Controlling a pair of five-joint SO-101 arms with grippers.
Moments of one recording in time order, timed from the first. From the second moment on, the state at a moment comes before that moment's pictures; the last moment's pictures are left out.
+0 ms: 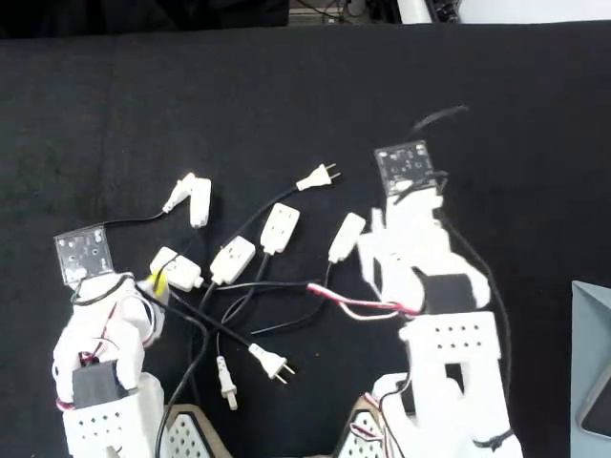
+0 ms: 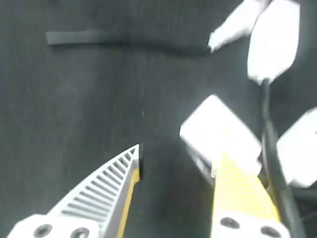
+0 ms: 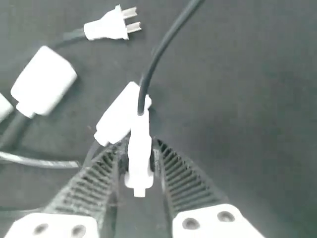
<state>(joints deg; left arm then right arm) -18.5 -104.0 92.2 62.5 1.3 -5.4 -54.6 58.9 56.7 7.9</state>
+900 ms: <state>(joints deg) 5.9 -104.0 92.3 26.5 1.3 -37.5 -90.6 67.5 54.8 1.5</state>
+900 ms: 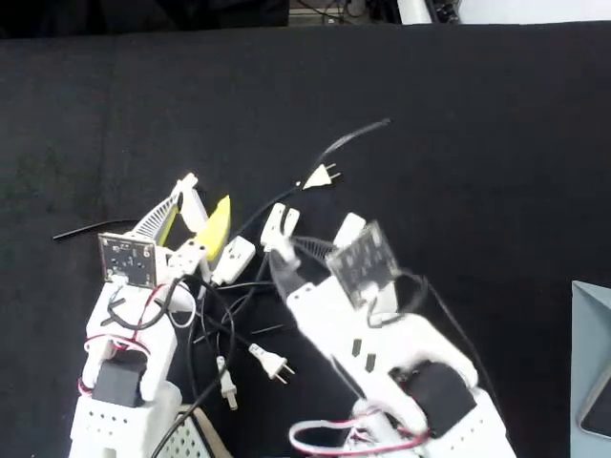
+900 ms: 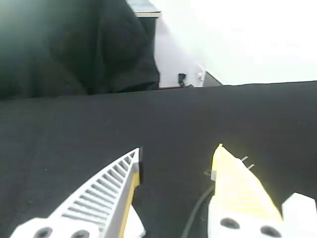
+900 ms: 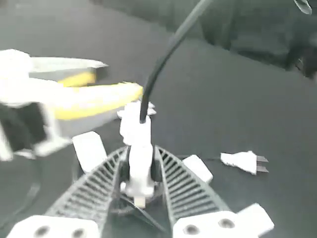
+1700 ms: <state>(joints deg) 24.4 -104.1 78.5 45.8 -4.9 -40.7 -83.2 71.9 54.1 6.6</state>
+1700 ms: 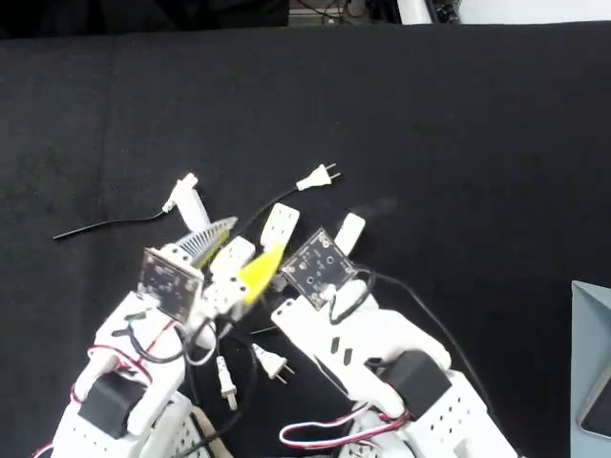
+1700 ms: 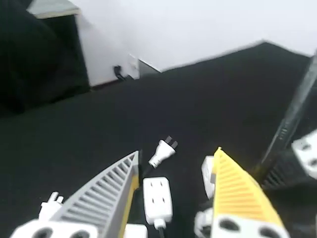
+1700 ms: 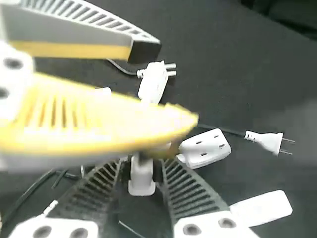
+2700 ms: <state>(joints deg) 5.2 -96.0 79.9 52.2 -6.9 -19.7 -50.5 60.4 45.5 6.8</state>
